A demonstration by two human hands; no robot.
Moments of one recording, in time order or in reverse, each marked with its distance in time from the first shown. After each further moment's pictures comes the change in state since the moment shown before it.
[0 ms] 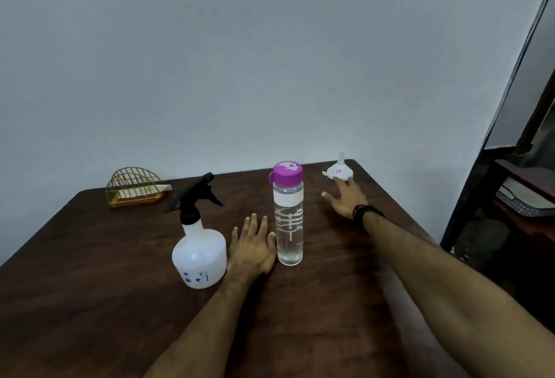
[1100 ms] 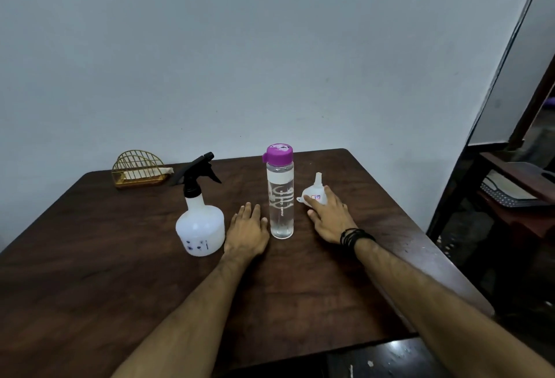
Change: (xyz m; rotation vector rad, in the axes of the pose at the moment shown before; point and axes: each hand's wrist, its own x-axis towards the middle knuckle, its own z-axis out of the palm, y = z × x) left_hand -0.029 0.009 -0.007 -0.074 0.065 -0.040; right_hand -0.117 -0.019 0.017 -0.226 -0.001 -0.243
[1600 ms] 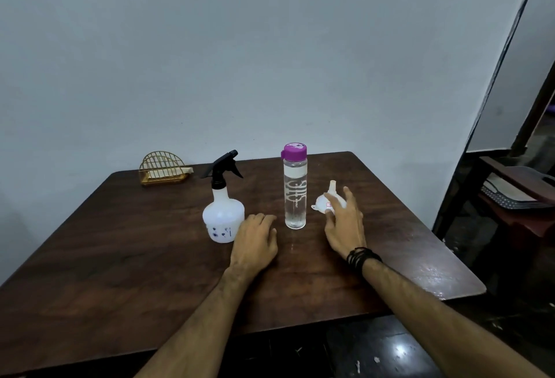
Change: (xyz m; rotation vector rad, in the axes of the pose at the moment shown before) left_hand -0.075 -0.011 -0.017 -0.032 0.326 0.270; right_hand -0.077 -0.042 -0.016 0.319 0.374 0.117
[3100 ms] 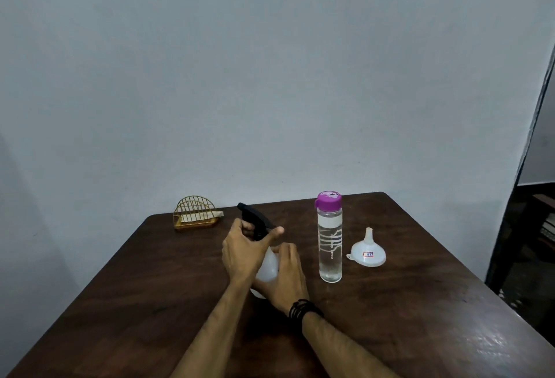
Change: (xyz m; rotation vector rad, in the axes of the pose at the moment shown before) left_hand 0.051 -0.035 -0.091 -0.551 0.384 -0.540; right_hand -0.020 -0.170 0.070 0.320 -0.291 -0.080
